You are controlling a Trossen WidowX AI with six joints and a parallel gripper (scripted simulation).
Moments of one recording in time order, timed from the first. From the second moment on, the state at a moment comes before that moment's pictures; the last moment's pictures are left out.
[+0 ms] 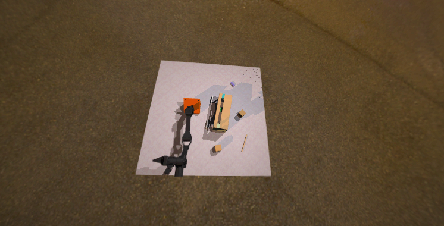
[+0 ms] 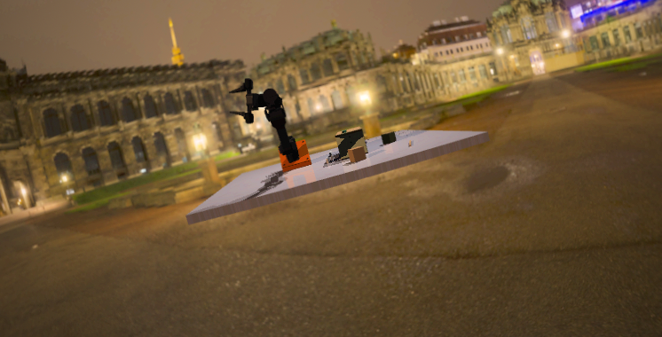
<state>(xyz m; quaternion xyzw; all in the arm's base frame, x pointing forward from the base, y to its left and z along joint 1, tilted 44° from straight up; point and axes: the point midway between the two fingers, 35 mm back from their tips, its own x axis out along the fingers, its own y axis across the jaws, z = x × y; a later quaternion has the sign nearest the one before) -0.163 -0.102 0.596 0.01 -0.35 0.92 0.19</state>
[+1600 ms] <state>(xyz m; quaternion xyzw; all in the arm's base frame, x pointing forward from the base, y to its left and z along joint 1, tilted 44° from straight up) 0.185 0.302 0.343 0.38 0.62 0.15 0.66</state>
